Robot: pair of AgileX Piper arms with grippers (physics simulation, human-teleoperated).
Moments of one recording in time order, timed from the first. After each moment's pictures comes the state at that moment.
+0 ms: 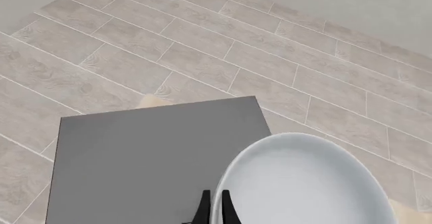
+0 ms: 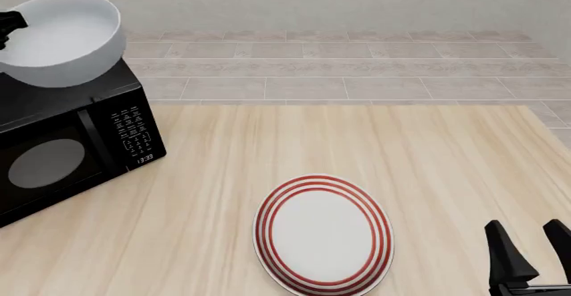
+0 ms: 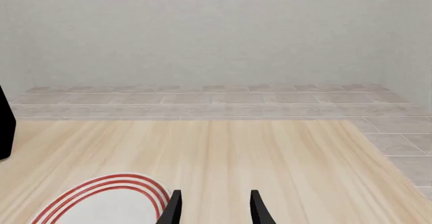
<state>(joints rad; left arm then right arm) 0.32 1.44 -1.44 0.48 -0.18 0.03 0.00 0.00 0.00 0.02</state>
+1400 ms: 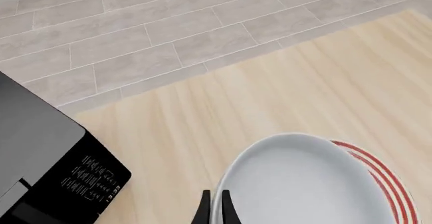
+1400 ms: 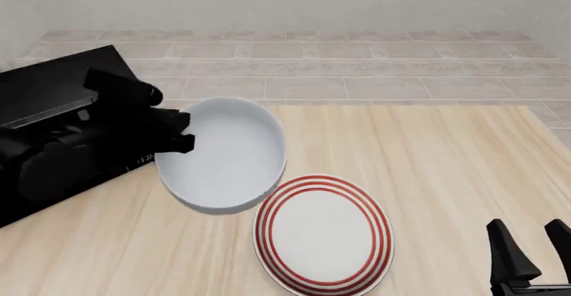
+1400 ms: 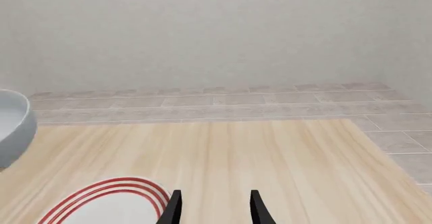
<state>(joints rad) -0.37 1.19 -0.85 0.19 0.00 0.02 0.00 0.00 -0.01 0.04</state>
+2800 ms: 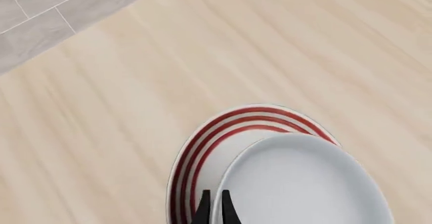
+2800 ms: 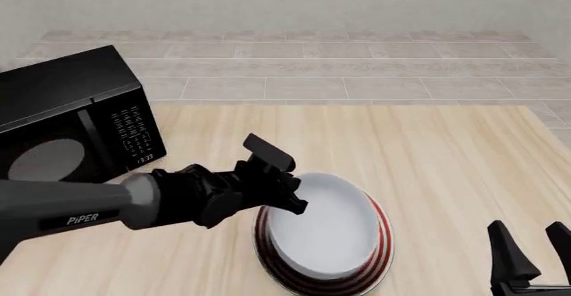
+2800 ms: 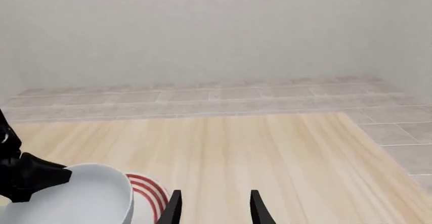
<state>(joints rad) -0.73 1.75 -0.95 -0.08 -0.08 0.00 0.00 0.00 0.02 0.04</state>
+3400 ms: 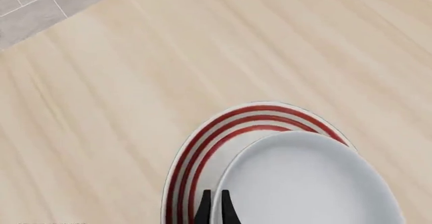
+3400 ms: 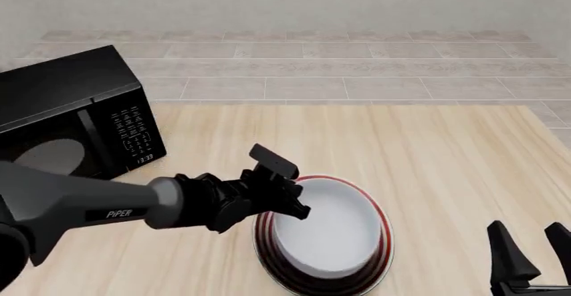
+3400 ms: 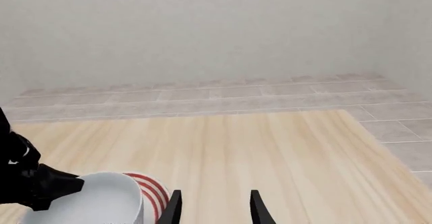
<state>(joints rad) -0.72 1.86 -0.96 -0.16 -0.08 0.00 0.00 0.00 0.03 0.05</state>
